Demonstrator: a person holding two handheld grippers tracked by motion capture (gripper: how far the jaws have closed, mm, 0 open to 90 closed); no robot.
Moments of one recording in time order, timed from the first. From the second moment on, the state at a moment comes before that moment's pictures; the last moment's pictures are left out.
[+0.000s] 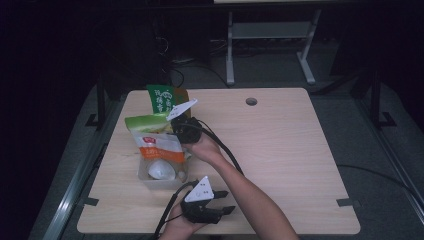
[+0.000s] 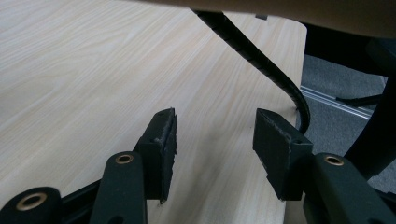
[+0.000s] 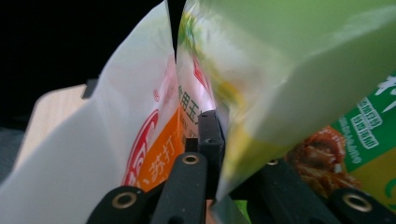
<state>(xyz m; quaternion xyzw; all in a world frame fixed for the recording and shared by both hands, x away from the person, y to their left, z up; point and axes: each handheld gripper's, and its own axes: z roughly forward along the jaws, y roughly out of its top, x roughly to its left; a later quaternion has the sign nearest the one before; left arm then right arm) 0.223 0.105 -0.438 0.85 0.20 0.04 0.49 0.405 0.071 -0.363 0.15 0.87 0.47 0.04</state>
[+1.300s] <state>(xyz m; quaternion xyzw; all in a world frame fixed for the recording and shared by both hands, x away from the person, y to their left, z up) 0.223 0.104 -0.437 0.85 0.20 0.03 0.49 0.400 0.036 -0.400 0.19 0.90 0.38 0.04</state>
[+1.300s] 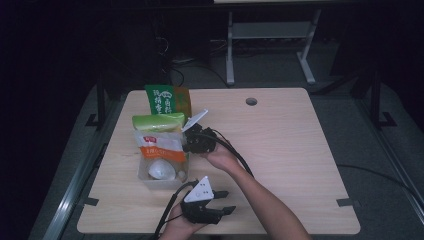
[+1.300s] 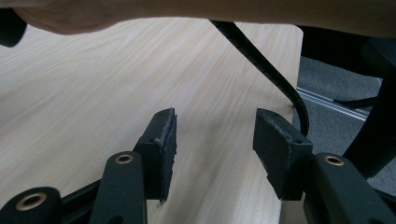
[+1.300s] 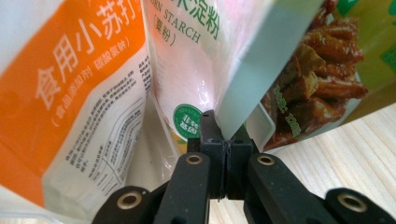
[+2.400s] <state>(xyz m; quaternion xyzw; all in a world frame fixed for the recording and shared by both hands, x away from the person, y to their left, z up) 0.226 0.105 -0.437 0.85 0.20 0.05 0.48 0.408 0.025 -0.398 0.21 0.88 0.41 0.01</state>
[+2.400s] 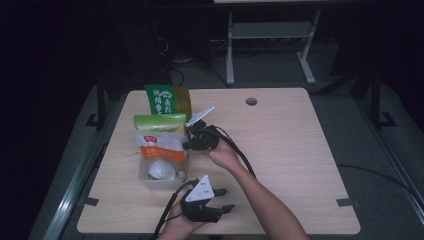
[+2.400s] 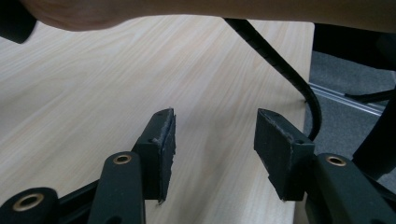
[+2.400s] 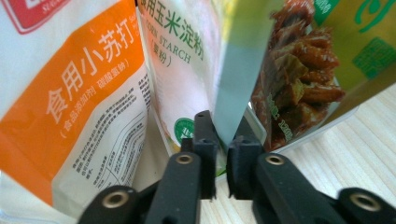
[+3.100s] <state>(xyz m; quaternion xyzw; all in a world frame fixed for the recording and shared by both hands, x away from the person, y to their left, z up) 0.234 0.106 -0.437 0.85 0.21 0.07 0.47 0.405 -0.046 -0.379 0.25 0.86 0.46 -0.01</state>
